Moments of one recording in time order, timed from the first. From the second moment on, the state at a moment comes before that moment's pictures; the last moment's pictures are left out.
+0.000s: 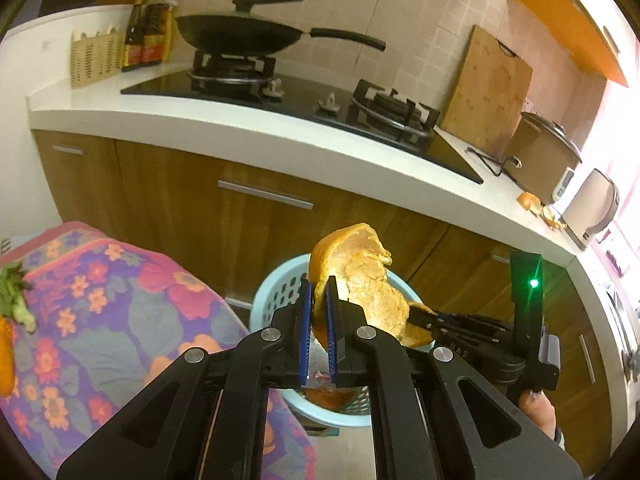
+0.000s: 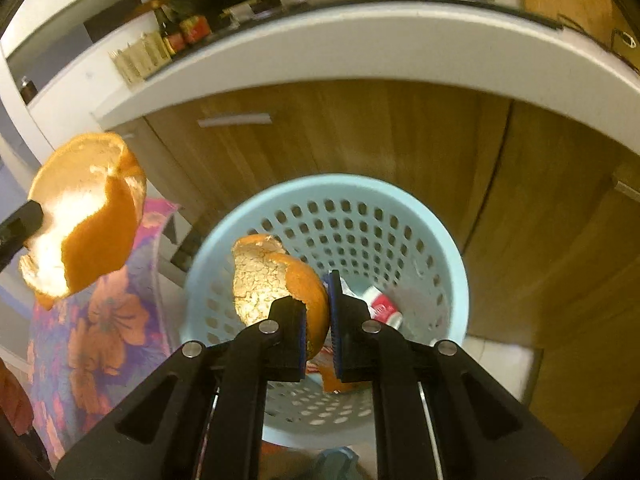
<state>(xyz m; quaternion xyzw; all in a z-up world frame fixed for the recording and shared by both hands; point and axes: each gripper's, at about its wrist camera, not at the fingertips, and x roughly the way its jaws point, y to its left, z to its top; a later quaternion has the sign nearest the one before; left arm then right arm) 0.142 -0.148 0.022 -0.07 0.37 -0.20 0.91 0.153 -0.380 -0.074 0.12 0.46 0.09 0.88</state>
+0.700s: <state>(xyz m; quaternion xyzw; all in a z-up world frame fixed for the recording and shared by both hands) 0.145 -0.173 -0.023 -0.03 0.41 -0.20 0.89 0.141 -0.414 -0.049 0.16 0.42 0.08 0.89</state>
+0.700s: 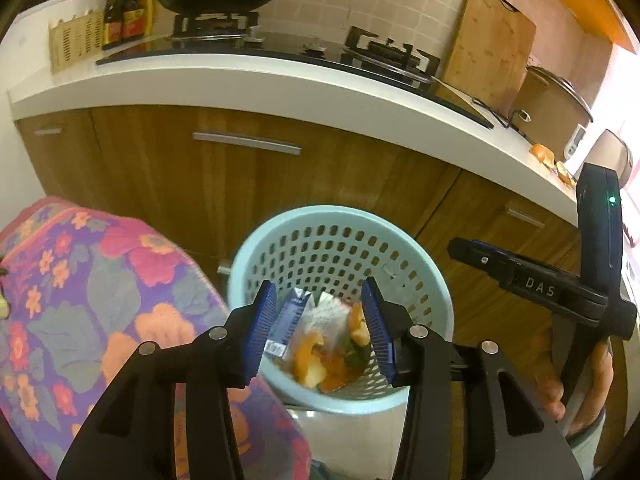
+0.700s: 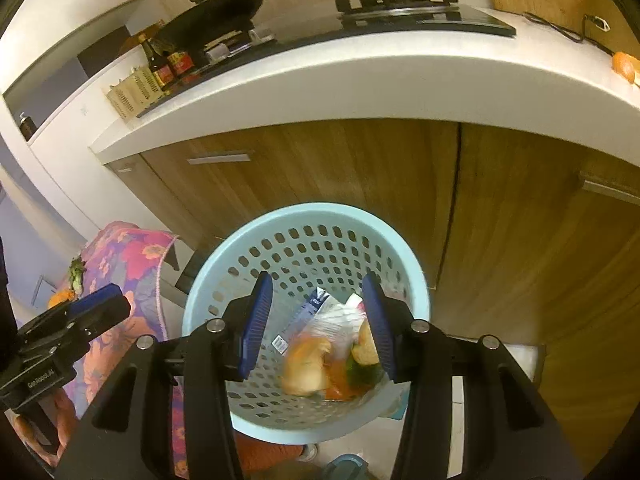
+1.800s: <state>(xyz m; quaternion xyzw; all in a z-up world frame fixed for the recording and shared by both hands) 0.025 0.095 0.062 -0.10 0.28 0.00 0.95 0.128 -0.149 0.032 0.00 0.35 0.31 0.88</state>
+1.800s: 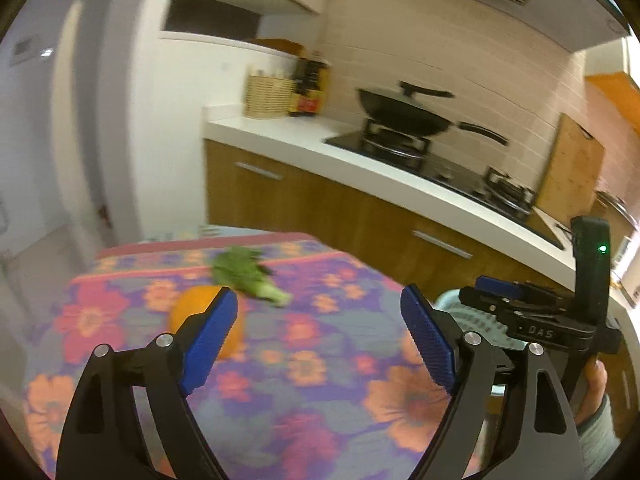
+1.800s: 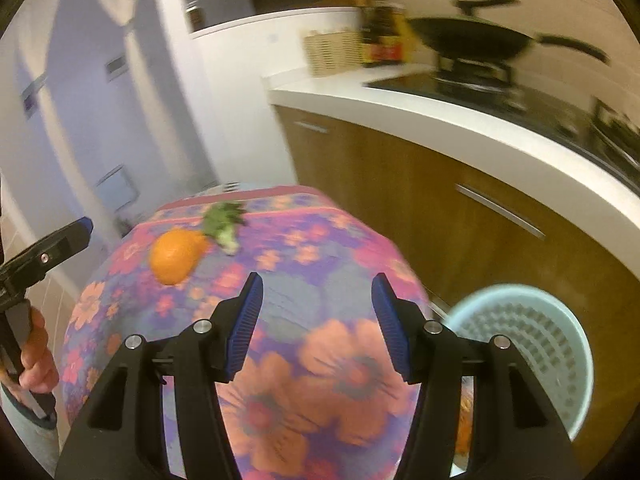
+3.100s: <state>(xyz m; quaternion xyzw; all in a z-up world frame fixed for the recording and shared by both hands) 0.102 0.174 -0.050 -0.10 0.38 0.05 0.92 0.208 0.067 -0.056 -0.15 0.41 0.40 0.81</state>
